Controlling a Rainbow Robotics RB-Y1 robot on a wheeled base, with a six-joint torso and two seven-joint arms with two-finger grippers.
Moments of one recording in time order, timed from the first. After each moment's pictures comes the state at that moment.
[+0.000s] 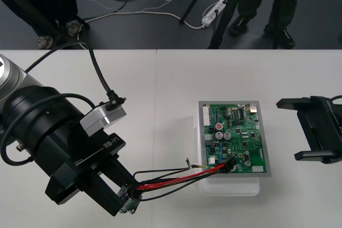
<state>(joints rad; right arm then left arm) -0.30 -1.13 0.63 -1.37 0.18 -1.56 0.55 -0.41 0.90 -0.44 -1.98 -0.82 -1.53 0.82</state>
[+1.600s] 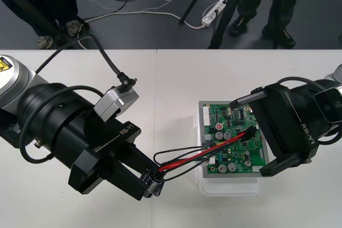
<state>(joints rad) -0.49 -0.96 0.62 -1.60 0.33 -1.56 0.52 -0.41 0.83 -0.44 -1.98 -0.82 -1.42 0.82</state>
